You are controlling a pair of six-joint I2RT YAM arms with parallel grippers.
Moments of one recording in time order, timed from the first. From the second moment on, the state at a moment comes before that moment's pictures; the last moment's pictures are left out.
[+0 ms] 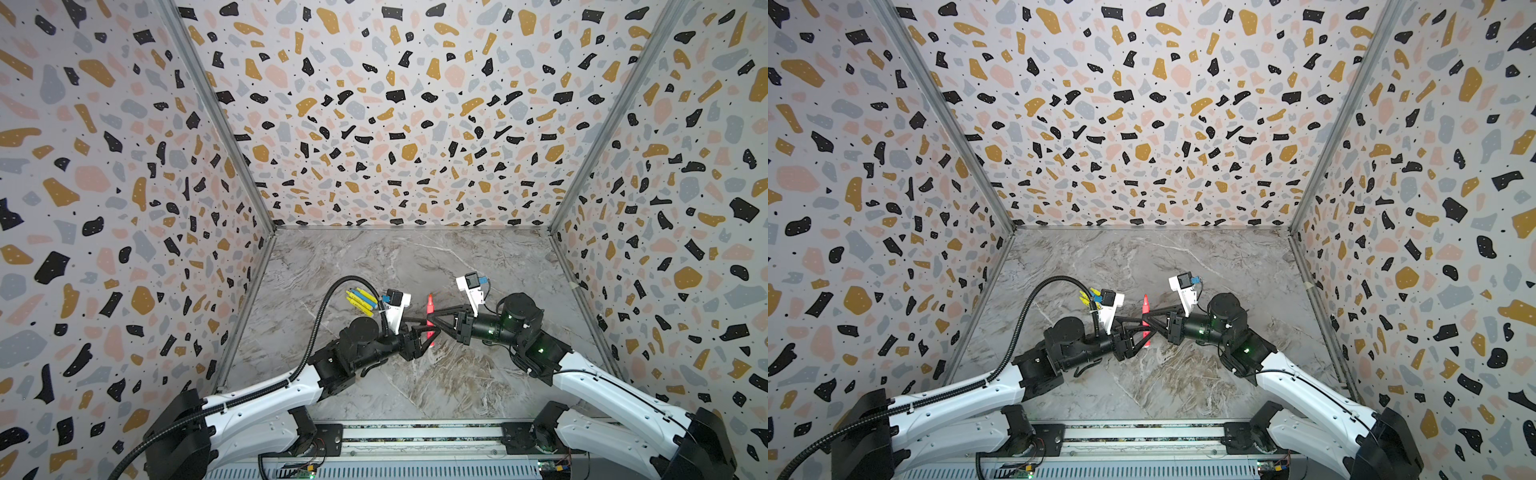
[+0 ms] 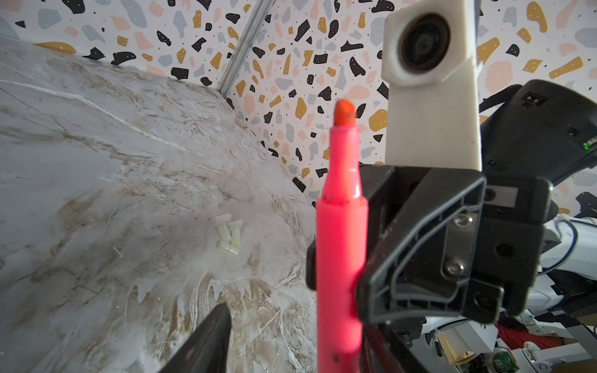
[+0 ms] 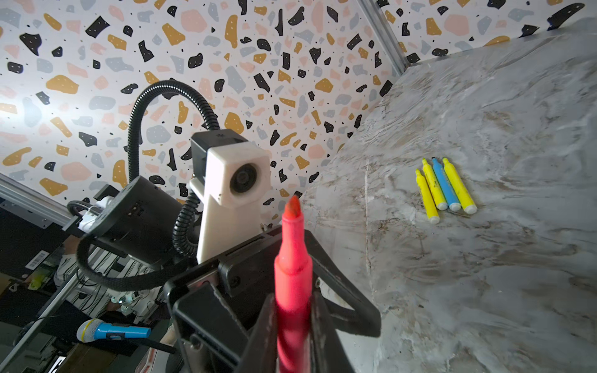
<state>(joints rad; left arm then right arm) -0.95 1.03 0.54 0.36 0.19 -0.64 0.73 0.97 0.63 0.24 -0.59 0.68</state>
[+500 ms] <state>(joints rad) -0.96 1.03 0.55 0.37 0.21 -0.66 0.74 0.97 0.60 0.29 -0.59 0.69</state>
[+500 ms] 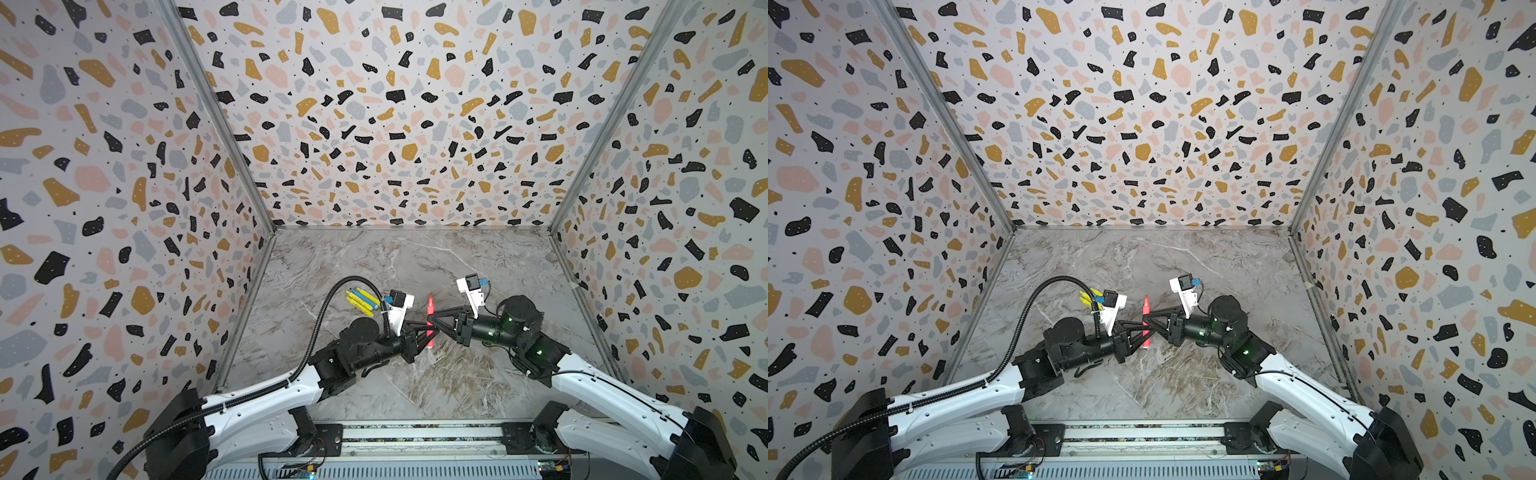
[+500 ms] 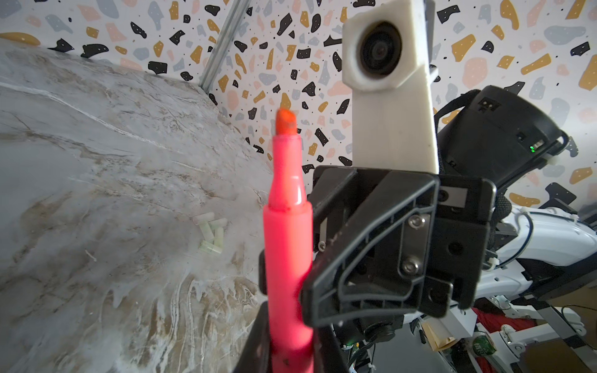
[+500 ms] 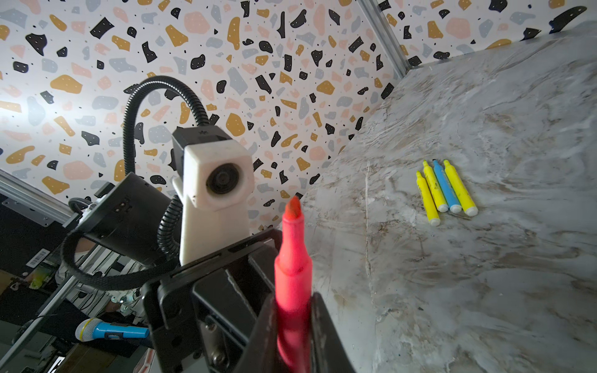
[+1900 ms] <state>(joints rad) -0.95 1.05 0.55 0.38 0.33 -0.63 0.74 1.05 0.71 0.20 -0.64 0.60</state>
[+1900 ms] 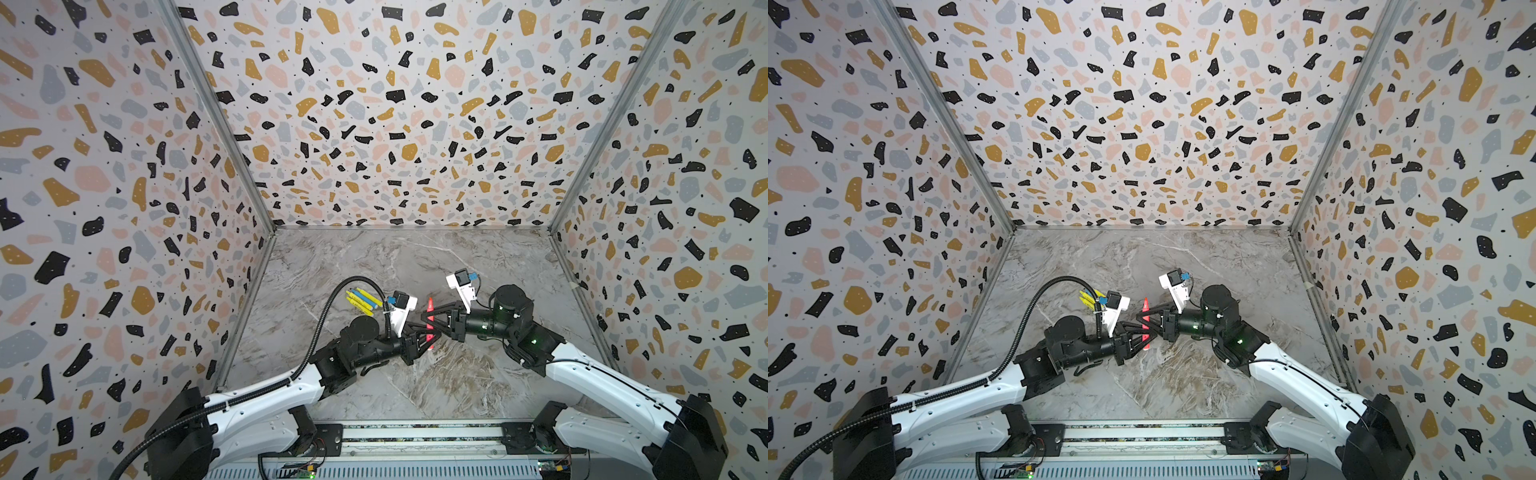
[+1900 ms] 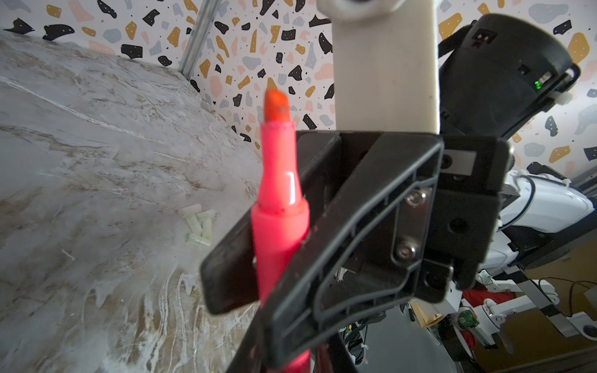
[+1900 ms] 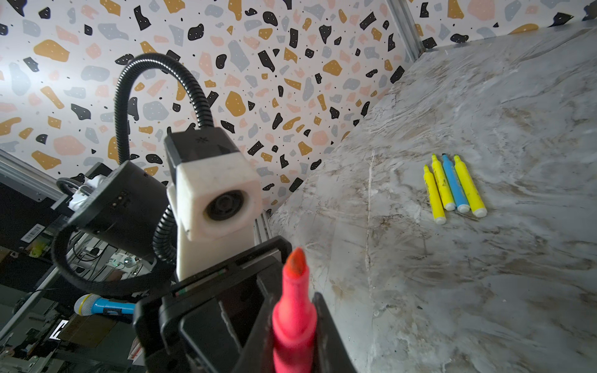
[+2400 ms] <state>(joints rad) -0.95 1.07 0.55 0.38 0.35 -0.62 0.74 1.05 0.69 0.23 -0.66 0.61</state>
